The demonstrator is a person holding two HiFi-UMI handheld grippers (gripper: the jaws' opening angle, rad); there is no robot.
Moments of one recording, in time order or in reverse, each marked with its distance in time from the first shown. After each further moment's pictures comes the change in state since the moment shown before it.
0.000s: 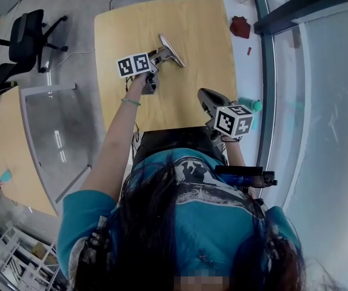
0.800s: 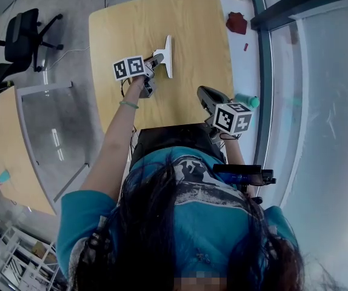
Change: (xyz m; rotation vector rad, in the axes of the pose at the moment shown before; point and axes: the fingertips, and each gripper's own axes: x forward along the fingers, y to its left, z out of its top) left arm -0.002 -0.006 -0.034 -0.105 0.067 -0.090; right arm -0.005 -0.011 -0.004 0.015 0.012 -0.025
